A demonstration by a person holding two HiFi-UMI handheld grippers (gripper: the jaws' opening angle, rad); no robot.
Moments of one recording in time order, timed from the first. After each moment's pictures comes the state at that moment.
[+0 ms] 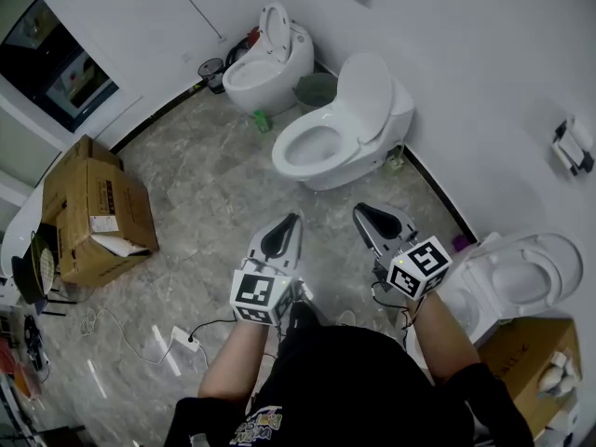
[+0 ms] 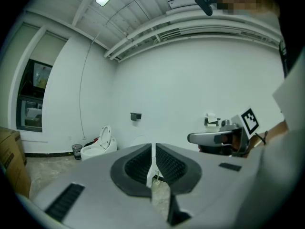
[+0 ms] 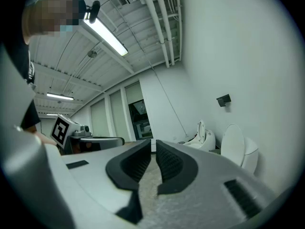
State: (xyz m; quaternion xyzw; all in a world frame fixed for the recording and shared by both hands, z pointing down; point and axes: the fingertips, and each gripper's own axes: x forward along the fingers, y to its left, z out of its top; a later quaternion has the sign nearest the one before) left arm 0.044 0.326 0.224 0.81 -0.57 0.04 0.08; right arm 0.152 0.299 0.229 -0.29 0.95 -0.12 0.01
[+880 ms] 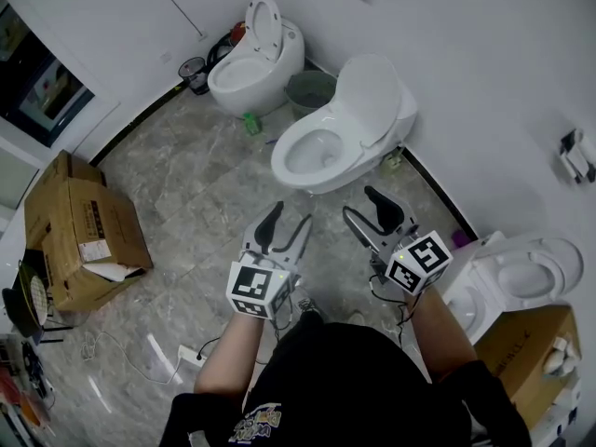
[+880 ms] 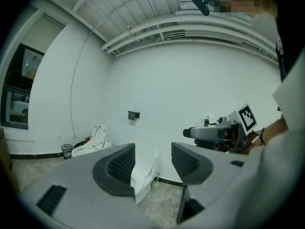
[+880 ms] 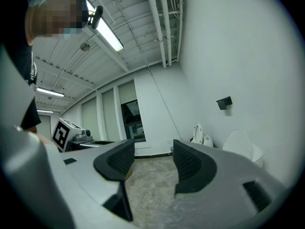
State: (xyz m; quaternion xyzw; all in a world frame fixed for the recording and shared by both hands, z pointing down) left arm -0.058 0.231 0.236 0.85 -0.51 0.04 0.09; right arm 0.045 0.211 0.220 -0.33 0.94 -0.11 0.01
